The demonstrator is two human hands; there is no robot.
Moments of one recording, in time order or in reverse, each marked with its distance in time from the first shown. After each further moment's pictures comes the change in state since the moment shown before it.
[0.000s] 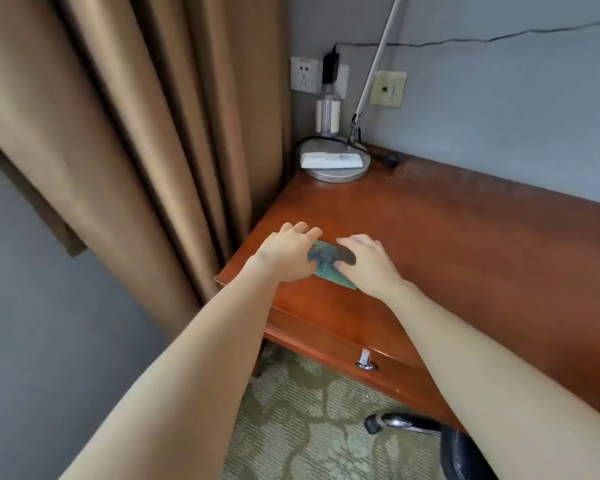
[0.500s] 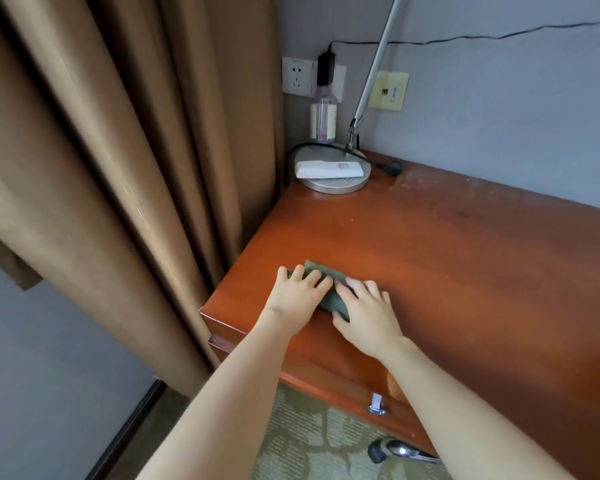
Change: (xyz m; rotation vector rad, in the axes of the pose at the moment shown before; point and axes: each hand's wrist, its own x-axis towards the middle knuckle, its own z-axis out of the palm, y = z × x) left_hand 0.030 -0.012 0.075 0.372 0.003 0.096; right_hand 0.015 0.035 0.065 -0.414 0.061 -0.086
